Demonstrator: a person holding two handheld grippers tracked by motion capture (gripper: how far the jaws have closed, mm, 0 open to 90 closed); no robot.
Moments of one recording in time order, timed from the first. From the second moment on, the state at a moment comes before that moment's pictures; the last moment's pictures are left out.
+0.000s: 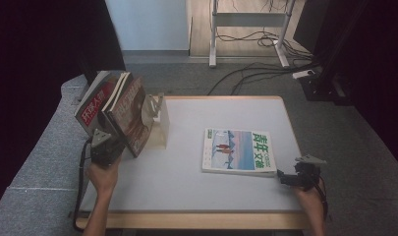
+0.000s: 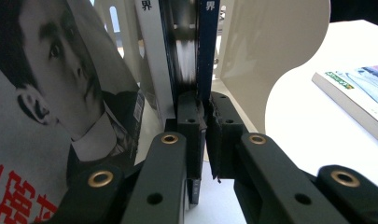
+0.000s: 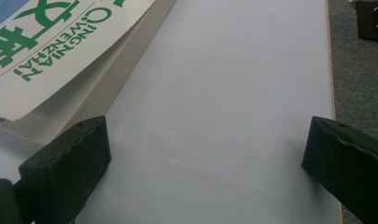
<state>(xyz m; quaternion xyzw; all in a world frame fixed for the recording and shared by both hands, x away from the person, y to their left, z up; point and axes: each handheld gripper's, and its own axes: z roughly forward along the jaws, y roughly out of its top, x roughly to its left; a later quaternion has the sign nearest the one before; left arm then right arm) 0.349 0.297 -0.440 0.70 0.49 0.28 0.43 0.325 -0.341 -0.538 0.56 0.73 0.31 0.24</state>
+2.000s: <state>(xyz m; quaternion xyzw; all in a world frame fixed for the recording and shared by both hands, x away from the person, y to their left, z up) 0.348 0.186 -0.464 0.84 0.31 0.16 0.42 0.325 -0.341 -0.538 0.56 0.73 0.32 0.24</state>
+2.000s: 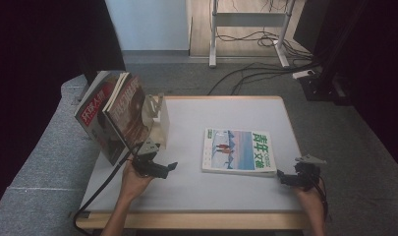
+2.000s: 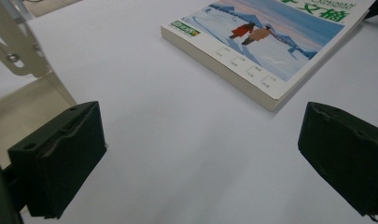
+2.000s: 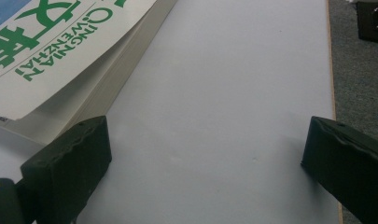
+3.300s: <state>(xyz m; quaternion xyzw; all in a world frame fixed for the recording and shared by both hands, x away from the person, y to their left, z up) 0.387 0.127 -0.482 0.87 0.27 0.11 0.39 0.335 -0.338 -0.505 0.51 0.75 0.33 0.25</state>
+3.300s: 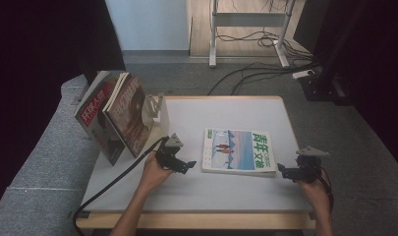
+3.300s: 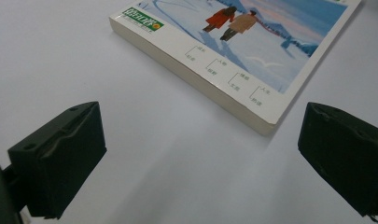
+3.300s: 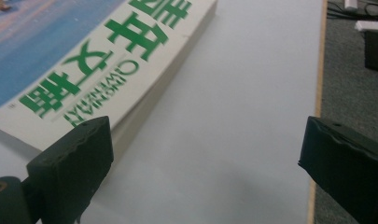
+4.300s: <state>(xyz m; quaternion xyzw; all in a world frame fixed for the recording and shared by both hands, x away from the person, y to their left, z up) 0.415 0.073 -0.487 0.89 0.25 0.08 0.37 0.391 -0.292 -0.509 0.44 0.79 0.34 0.24</state>
